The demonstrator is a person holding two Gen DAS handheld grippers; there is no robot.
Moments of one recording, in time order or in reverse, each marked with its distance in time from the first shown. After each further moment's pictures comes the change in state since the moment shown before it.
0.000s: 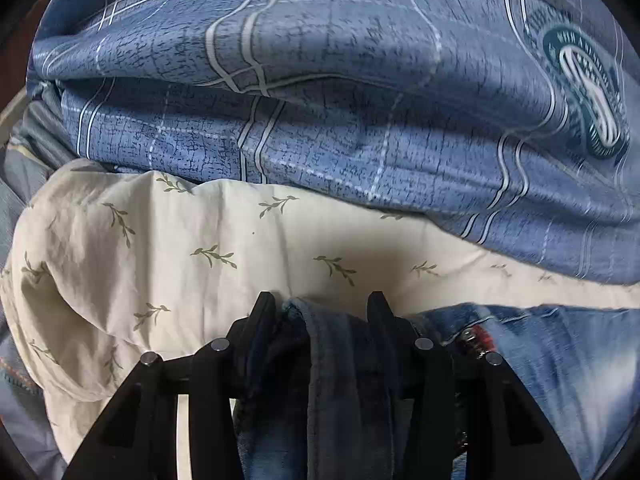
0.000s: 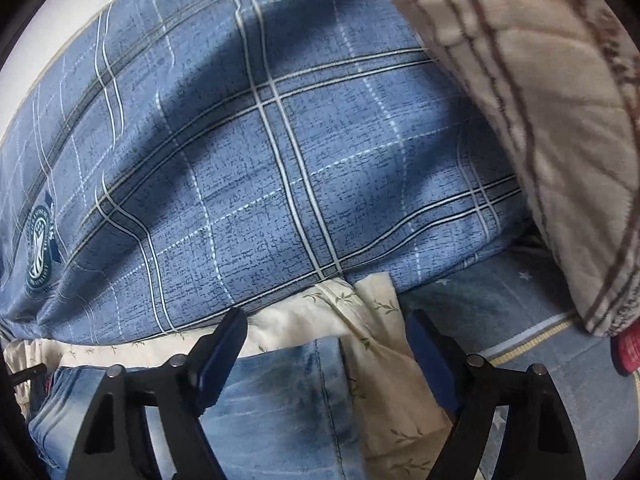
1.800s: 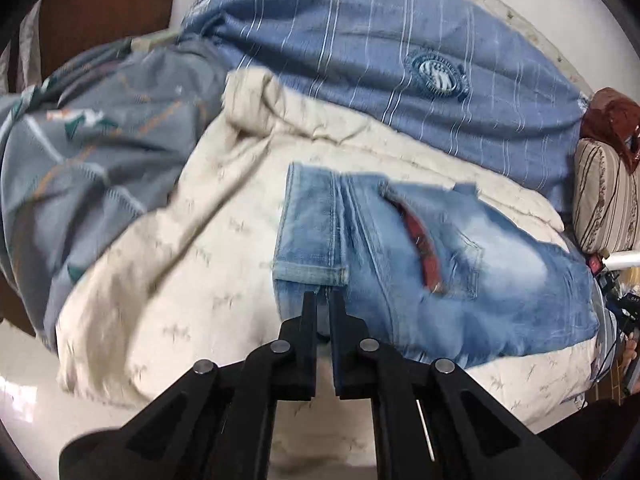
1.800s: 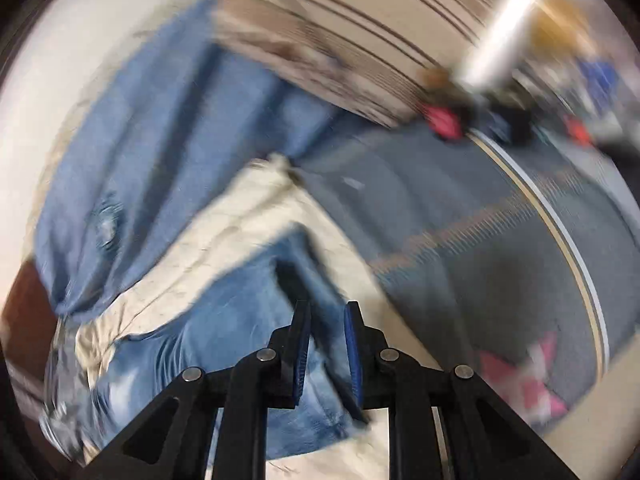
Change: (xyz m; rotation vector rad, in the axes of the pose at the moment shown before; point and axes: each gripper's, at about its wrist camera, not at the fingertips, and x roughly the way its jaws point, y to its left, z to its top) left arm -0.228 0.081 -0.285 -0.047 -0.129 -0.139; right arm -0.207 -0.137 -0.172 0.366 0.113 0.093
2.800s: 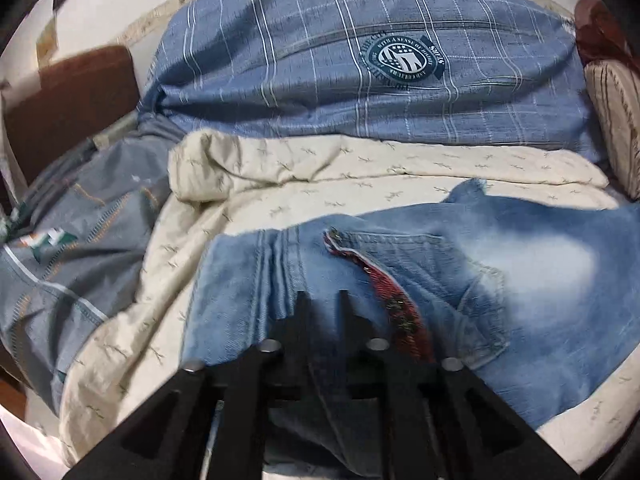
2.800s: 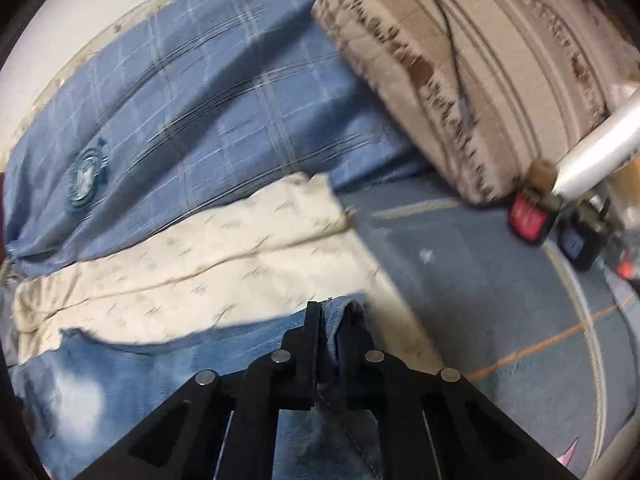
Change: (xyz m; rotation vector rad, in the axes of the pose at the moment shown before) left arm 0.060 -0.097 0.028 0.279 -0.141 0.239; right arm 0.078 0.099 0.023 -0.360 -0.130 -0.139
